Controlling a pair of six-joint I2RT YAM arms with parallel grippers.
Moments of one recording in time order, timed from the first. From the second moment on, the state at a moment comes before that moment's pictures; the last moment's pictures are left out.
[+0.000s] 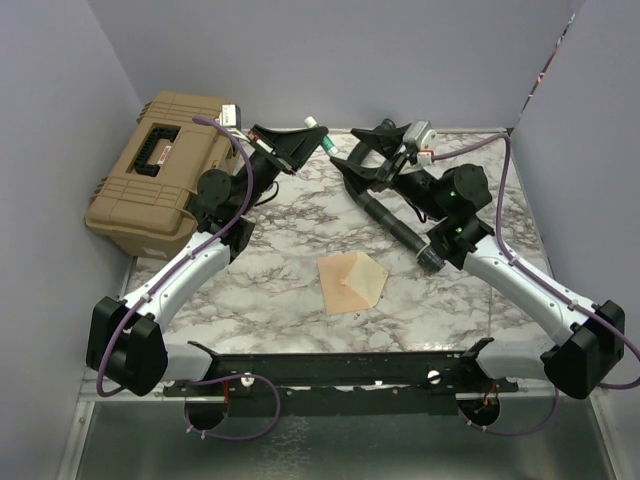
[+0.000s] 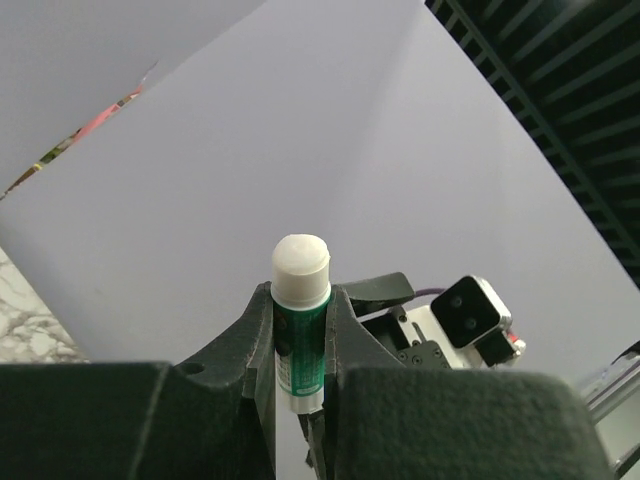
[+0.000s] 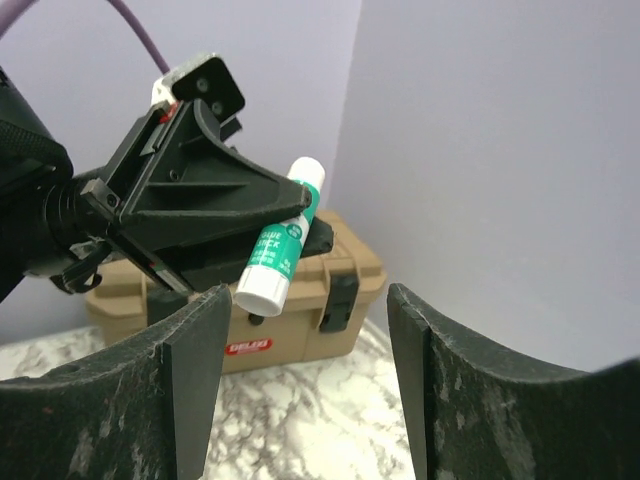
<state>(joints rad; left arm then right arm) -0.47 1.31 1.02 0.87 0.31 -1.29 0.64 1.26 1.12 0.58 -0.39 -0.06</state>
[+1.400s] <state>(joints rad) -0.47 1.31 1.01 0.83 0.19 -1.48 0.70 1.44 1.15 0.83 -0.33 -0.21</state>
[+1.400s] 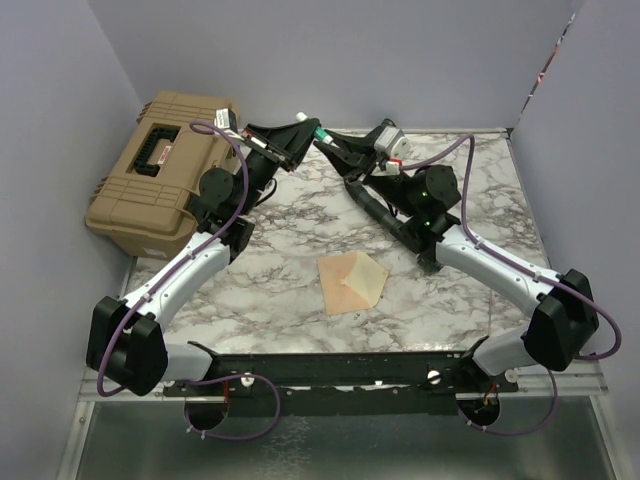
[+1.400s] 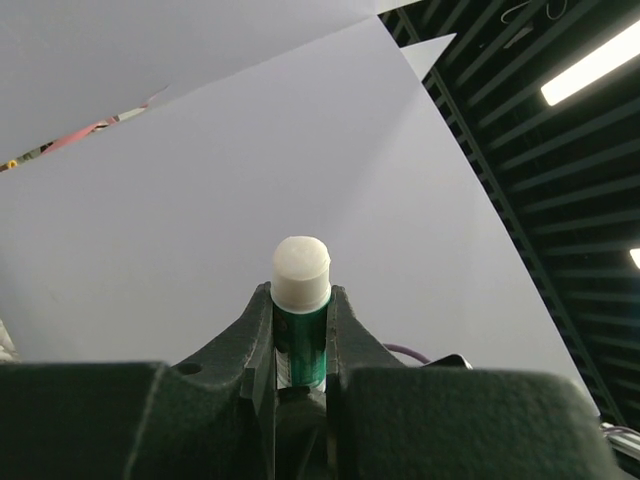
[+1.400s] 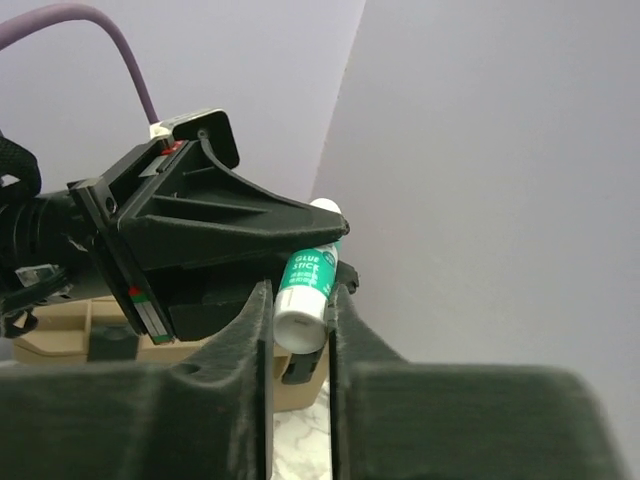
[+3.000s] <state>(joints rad) -0.30 1.37 1.22 0.52 0.80 -1.42 0.40 1.52 1.45 0.42 -1.10 0.39</state>
